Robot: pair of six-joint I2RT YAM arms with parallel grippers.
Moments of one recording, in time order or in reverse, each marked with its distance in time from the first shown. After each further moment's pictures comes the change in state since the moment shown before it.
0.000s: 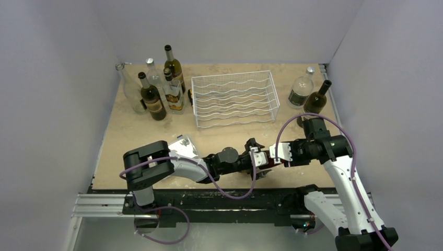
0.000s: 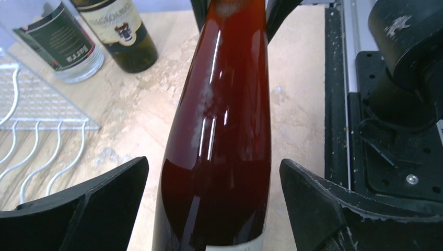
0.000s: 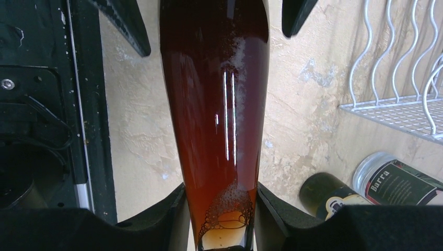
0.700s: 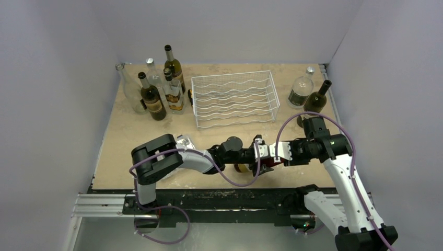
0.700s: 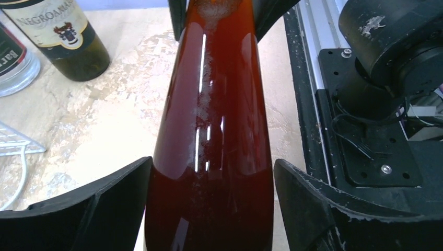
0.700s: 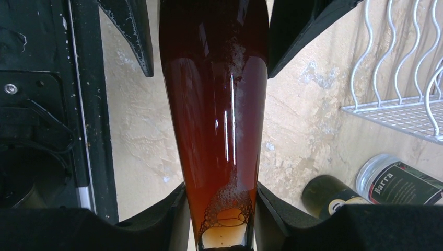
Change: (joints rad) left arm 0.100 0.110 0.119 -0.031 0.294 -0.062; right arm -0.002 0.014 0.002 0.001 -0.023 0.006
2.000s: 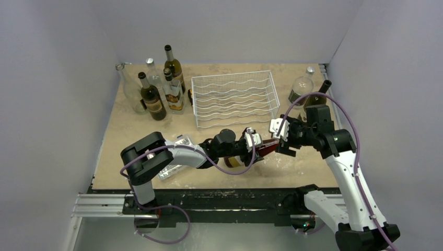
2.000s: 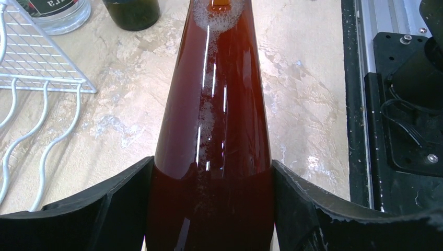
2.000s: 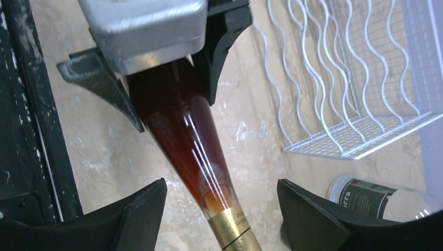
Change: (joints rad) left arm 0.094 -0.084 -0.029 -0.150 -0.040 -0.029; right arm 0.006 0.034 0.093 0.224 -0.172 0.333
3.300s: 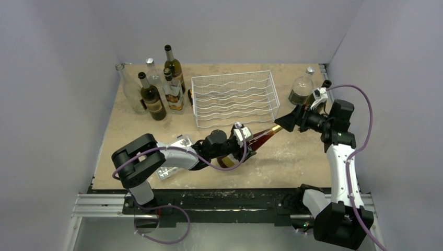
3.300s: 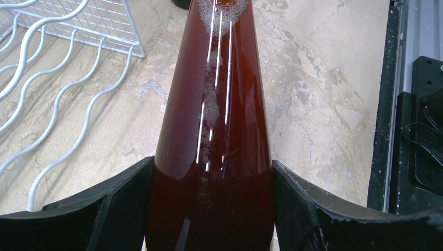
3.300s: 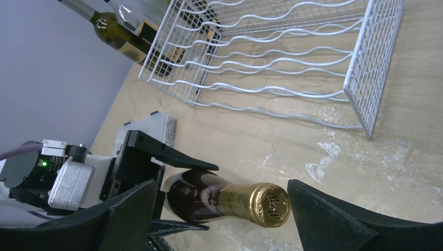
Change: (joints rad) left arm 0.034 -0.085 -0.113 0.046 -0.138 -0.114; right arm -0.452 0.095 -0.194 0.635 -0.460 1.285
